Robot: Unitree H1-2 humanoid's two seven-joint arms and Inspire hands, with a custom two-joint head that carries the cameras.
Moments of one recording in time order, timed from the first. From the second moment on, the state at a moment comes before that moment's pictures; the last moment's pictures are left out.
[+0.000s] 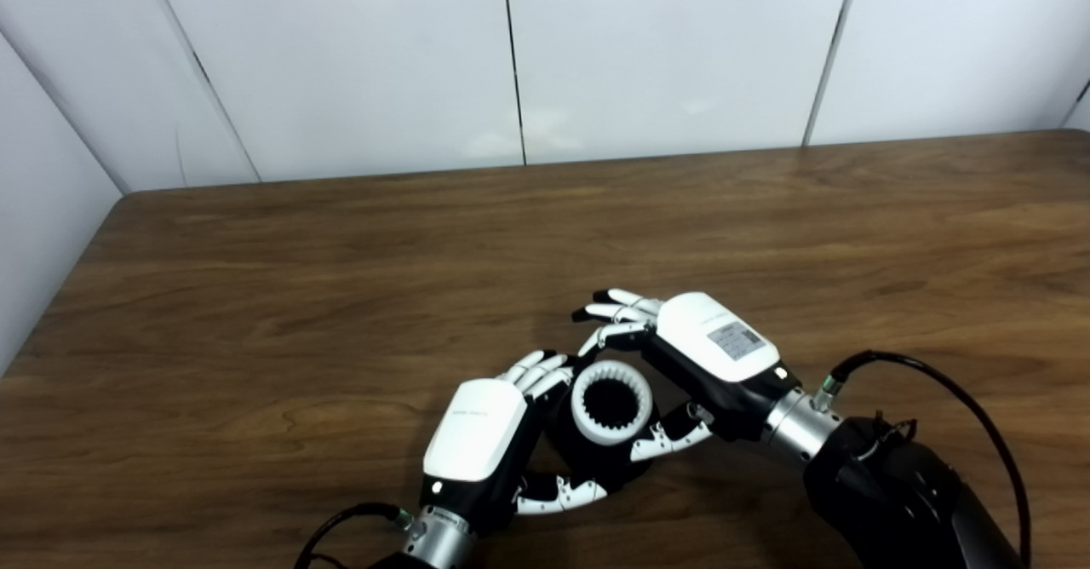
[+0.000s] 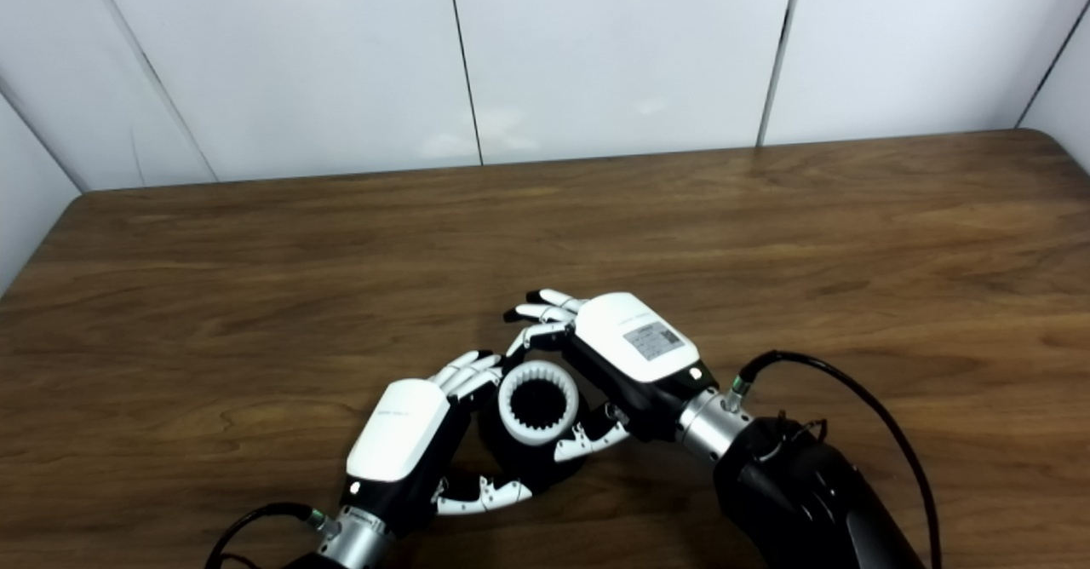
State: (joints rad) left arm 0.13 0.12 -0.40 -0.33 0.98 0.05 -0.08; right arm -0.16 -0.31 0.39 -0.44 -0.76 0.03 0.43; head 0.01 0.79
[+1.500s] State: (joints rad) left arm 0.13 0.11 -0.40 -0.33 0.98 0.09 -0.09; right arm -0.17 -0.33 0.38 -0.38 -0.71 0.06 0.51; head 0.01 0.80
